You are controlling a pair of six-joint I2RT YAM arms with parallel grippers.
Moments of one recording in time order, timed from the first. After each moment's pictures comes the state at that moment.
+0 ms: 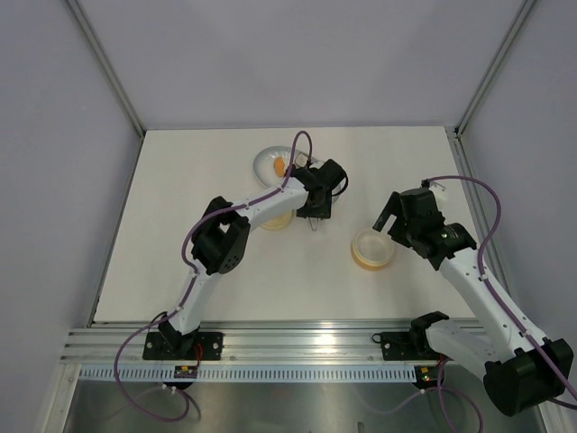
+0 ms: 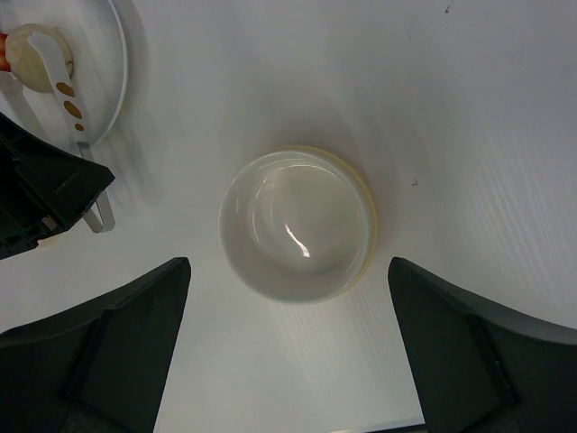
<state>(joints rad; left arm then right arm) -0.81 2.25 1.92 -0.83 -0.28 -0.69 0.33 0.98 0.87 -0.73 0.27 0.73</state>
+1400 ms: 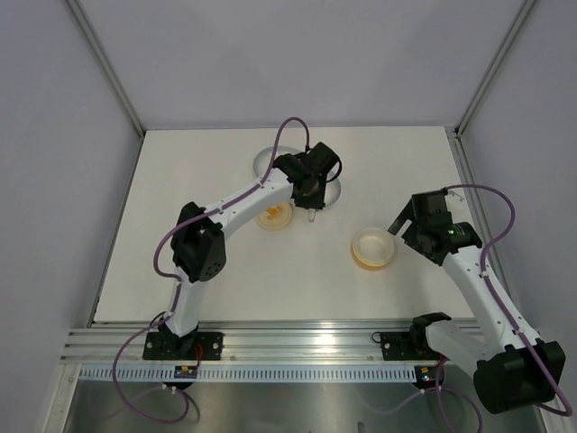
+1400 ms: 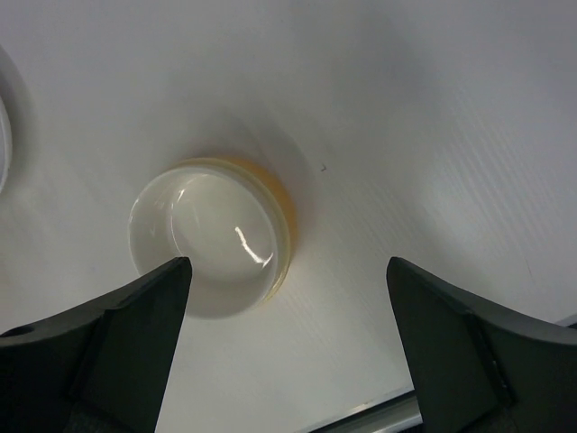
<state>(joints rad) -0.80 2.08 1.93 -0.93 -0.18 -0.58 0.20 1.01 0.87 -0.82 0.32 0.75</state>
